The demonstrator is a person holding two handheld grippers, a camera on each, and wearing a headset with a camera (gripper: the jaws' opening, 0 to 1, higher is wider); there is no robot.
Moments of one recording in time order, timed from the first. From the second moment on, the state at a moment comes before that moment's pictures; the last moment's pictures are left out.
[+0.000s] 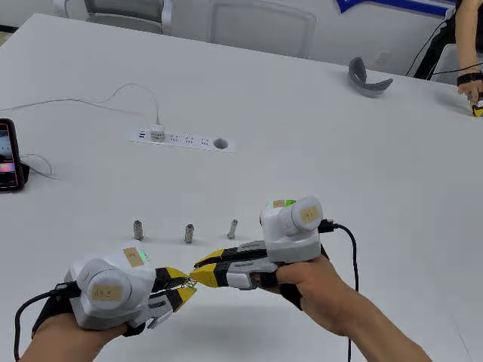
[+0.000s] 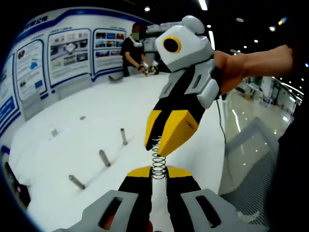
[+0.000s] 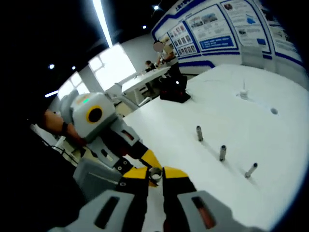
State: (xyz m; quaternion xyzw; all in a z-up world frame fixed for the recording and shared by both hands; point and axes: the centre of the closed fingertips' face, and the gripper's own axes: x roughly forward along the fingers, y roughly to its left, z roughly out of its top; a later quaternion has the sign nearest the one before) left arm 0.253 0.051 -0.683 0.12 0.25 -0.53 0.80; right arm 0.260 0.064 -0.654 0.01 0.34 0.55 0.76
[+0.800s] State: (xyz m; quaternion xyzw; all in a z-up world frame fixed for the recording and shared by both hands) left arm 0.242 0.029 -0.673 0.13 0.23 -0.59 0.76; right arm 0.236 0.052 -0.663 -0.24 0.34 0.64 0.64
